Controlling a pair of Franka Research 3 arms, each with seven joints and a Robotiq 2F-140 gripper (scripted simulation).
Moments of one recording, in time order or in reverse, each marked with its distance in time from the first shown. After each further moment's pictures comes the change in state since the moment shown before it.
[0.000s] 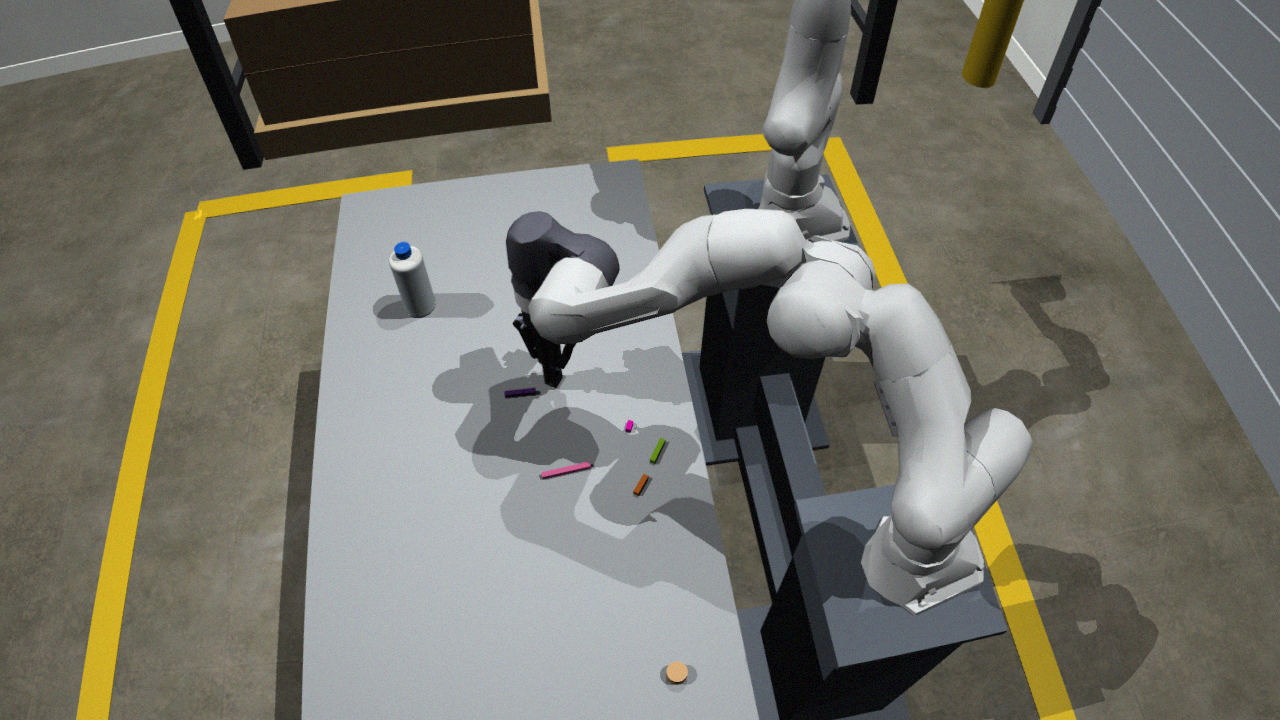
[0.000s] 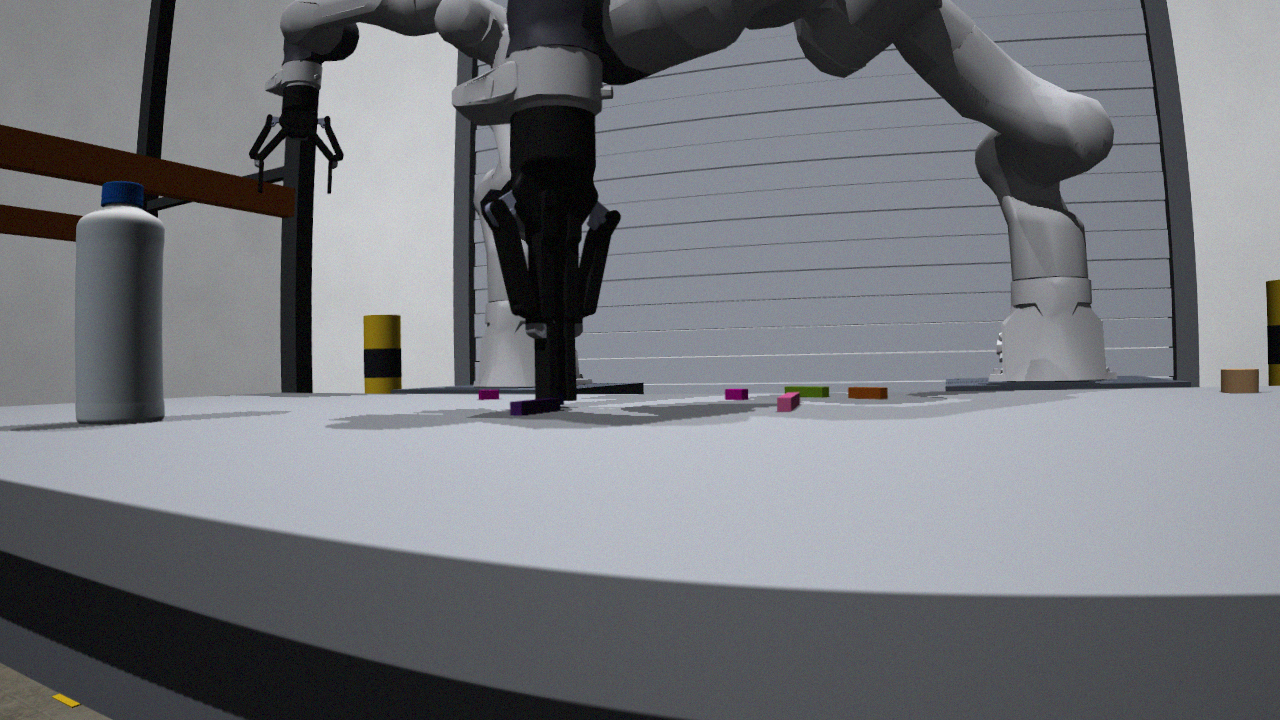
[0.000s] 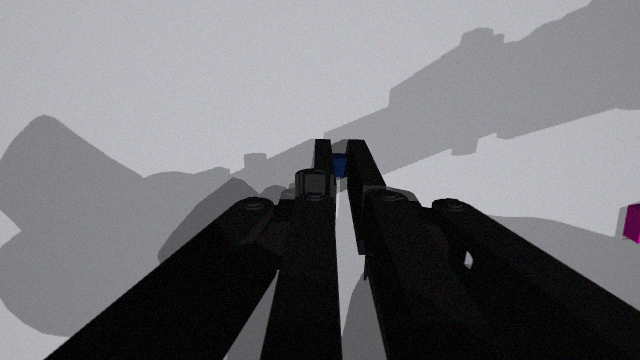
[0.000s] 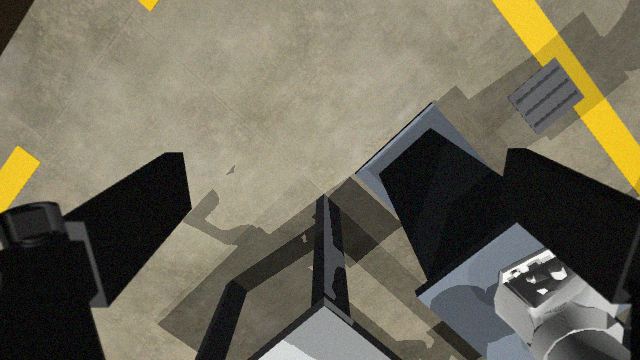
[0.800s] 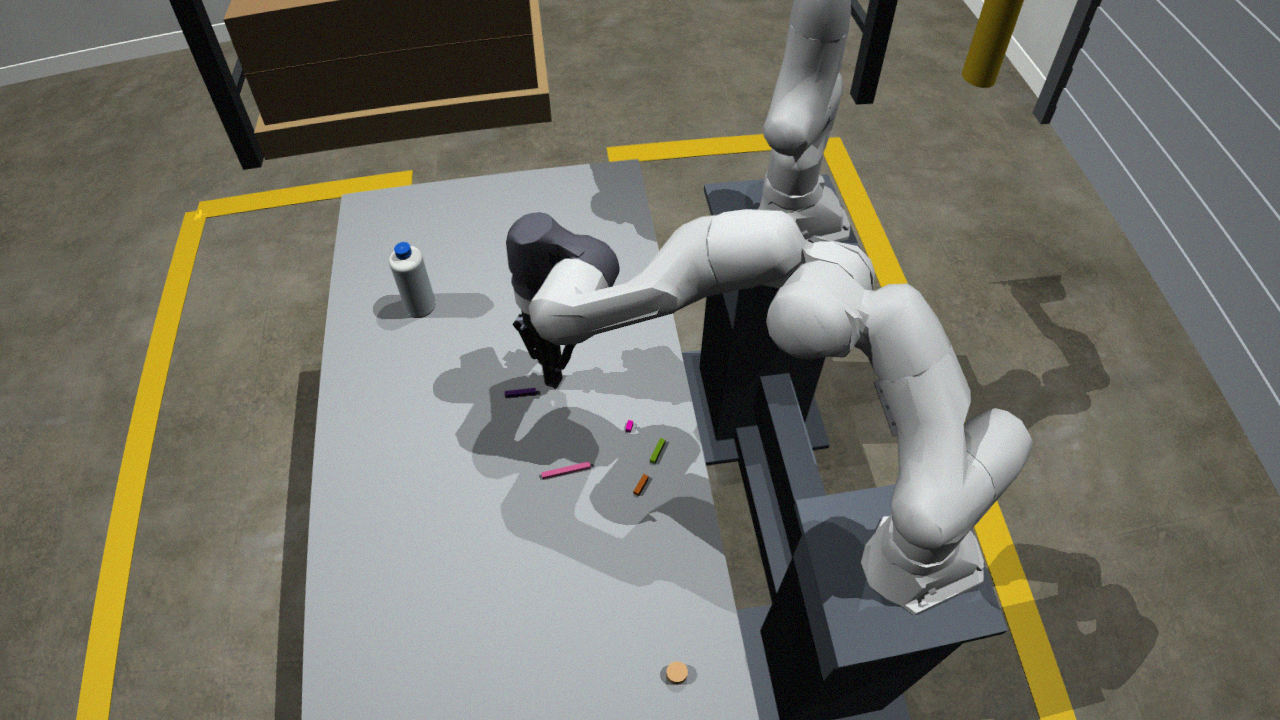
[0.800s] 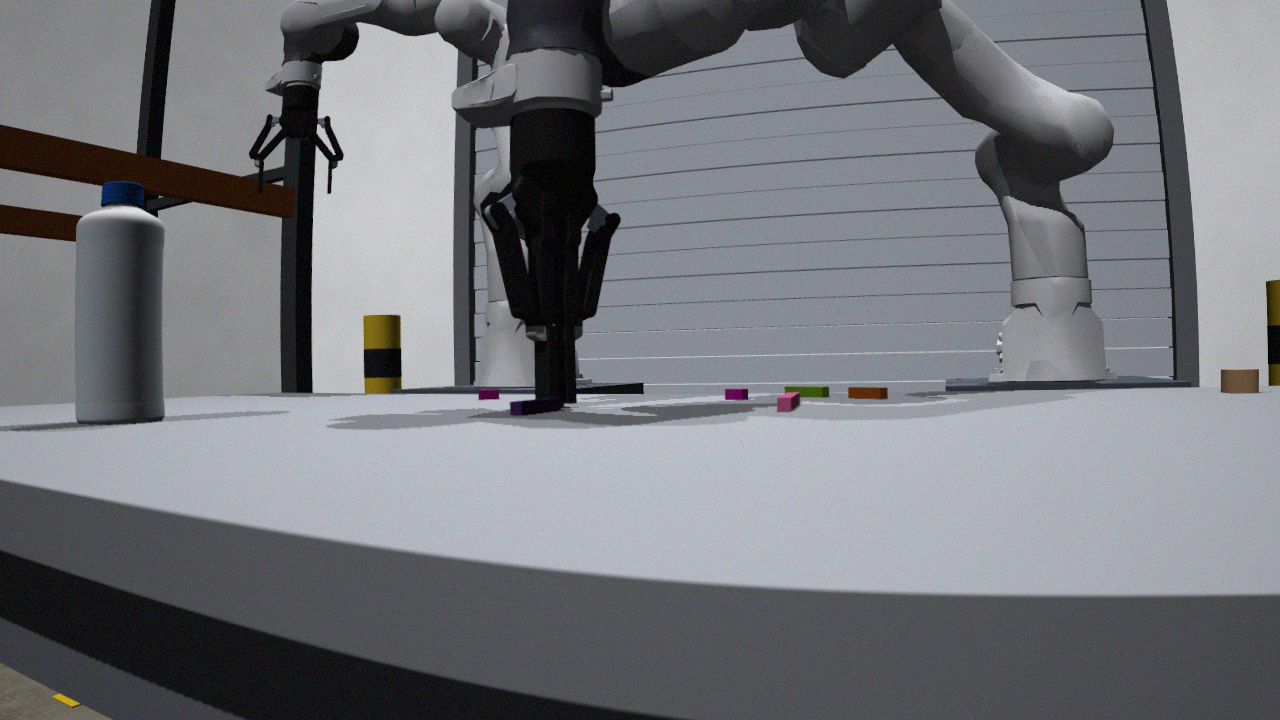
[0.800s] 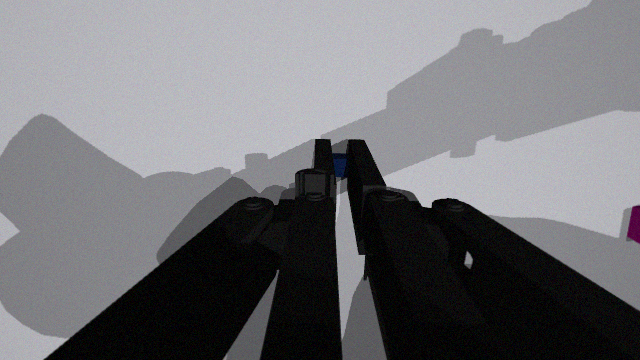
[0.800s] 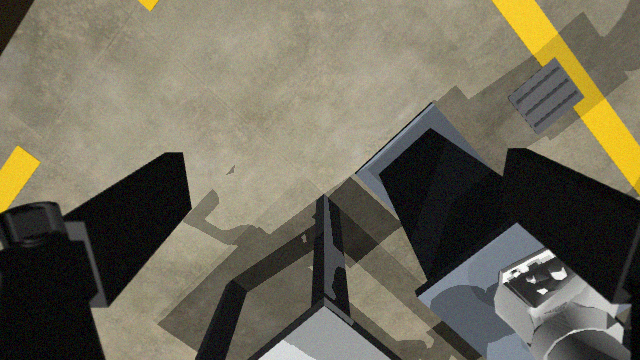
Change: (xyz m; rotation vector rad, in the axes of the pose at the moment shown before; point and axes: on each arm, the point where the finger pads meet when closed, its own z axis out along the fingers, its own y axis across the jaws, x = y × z) left arm 0.000 0.000 0.002 0.001 -0.001 0.000; right arm 0.000 0.000 0.000 0.000 0.000 0.000
